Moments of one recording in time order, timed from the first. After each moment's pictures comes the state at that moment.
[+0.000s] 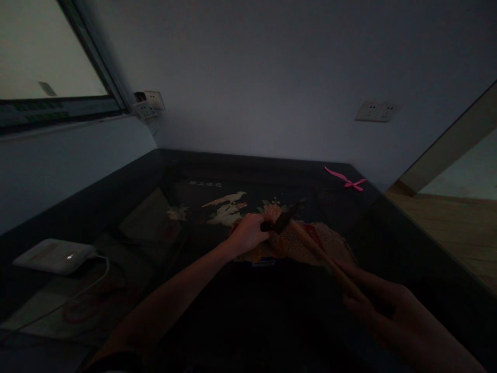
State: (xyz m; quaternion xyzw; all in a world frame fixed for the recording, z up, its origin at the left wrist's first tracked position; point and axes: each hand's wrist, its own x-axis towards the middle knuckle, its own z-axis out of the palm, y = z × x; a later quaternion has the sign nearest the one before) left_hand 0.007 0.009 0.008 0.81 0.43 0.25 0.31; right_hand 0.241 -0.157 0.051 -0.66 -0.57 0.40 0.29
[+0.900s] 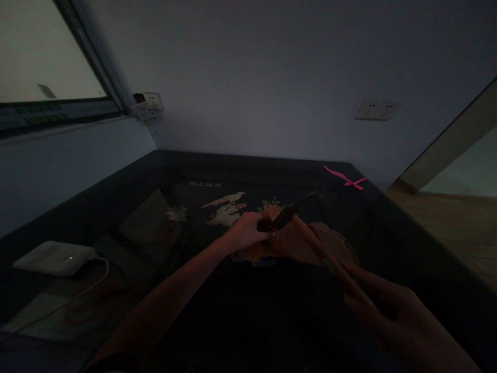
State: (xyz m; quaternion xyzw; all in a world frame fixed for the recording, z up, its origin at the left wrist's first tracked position) left_hand 0.000 0.016 0.007 0.82 0.37 0.27 0.35; right_hand 0.243 -0.156 0.048 -0.63 -0.60 0.37 0.32
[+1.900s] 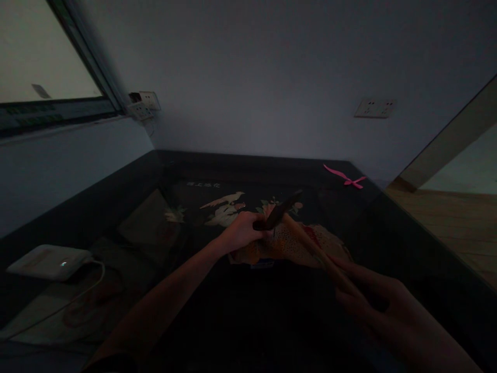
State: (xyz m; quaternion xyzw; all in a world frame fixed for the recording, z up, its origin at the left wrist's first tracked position) left_hand -0.003 0.019 0.011 0.80 0.39 0.26 0.39; right_hand 0.234 -0.146 0.057 -0.65 -0.62 0.36 0.27
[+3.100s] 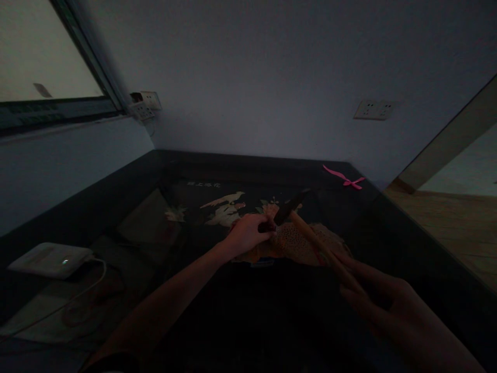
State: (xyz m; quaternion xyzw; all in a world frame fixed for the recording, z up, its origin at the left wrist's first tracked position) left_hand 0.005 0.010 0.007 0.82 0.40 0.27 0.32; right_hand 0.241 -0.149 0.058 -0.64 -0.61 0.35 0.31
